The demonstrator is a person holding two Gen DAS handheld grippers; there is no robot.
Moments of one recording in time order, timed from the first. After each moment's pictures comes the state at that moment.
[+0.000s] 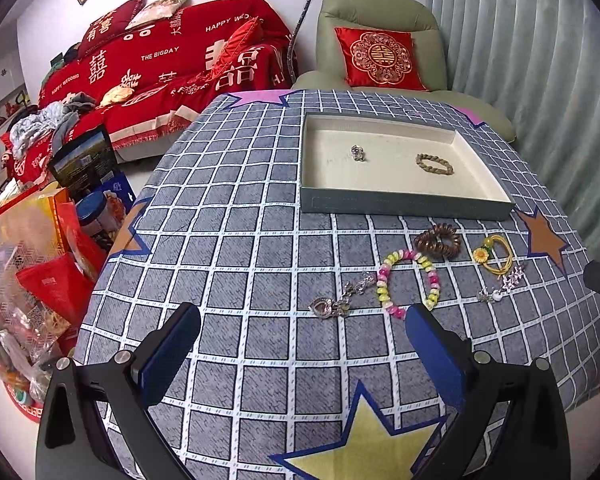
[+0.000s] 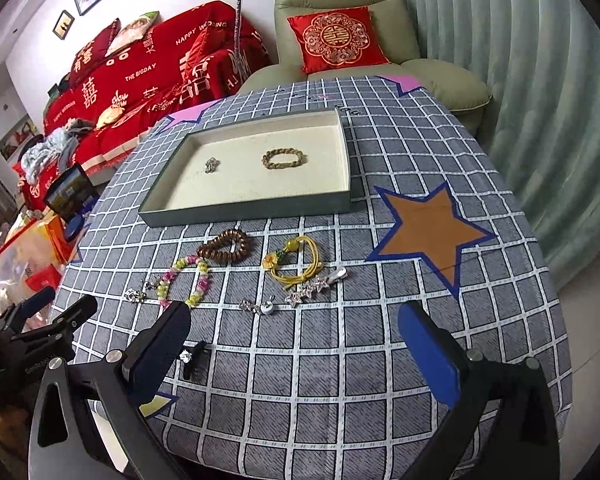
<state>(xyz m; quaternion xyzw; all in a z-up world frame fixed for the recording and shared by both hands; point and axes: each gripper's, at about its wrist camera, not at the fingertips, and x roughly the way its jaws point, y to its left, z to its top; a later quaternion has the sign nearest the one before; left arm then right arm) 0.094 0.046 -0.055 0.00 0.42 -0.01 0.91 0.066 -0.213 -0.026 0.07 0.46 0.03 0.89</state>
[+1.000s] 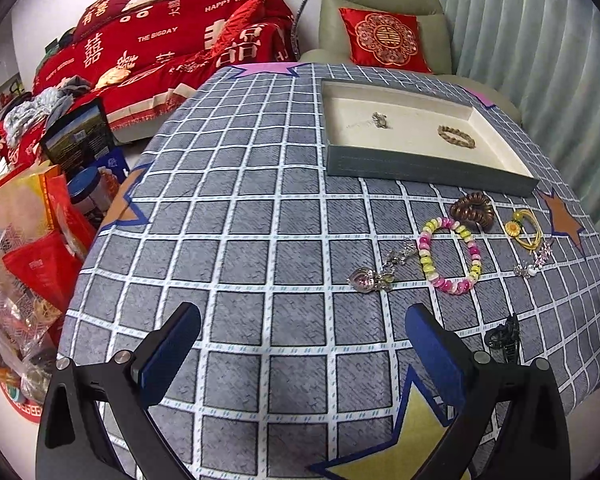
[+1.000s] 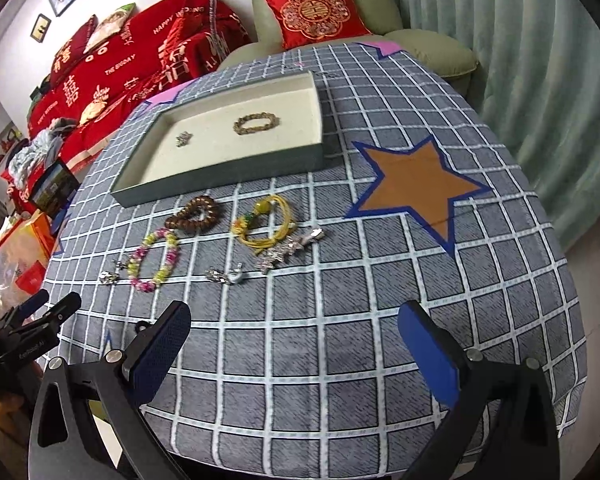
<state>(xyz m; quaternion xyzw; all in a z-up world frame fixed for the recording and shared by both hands) 0.106 0.069 -0.095 0.00 0.45 -0.02 0.89 0.063 -0.230 -0.060 0.10 0.49 0.01 0.86</state>
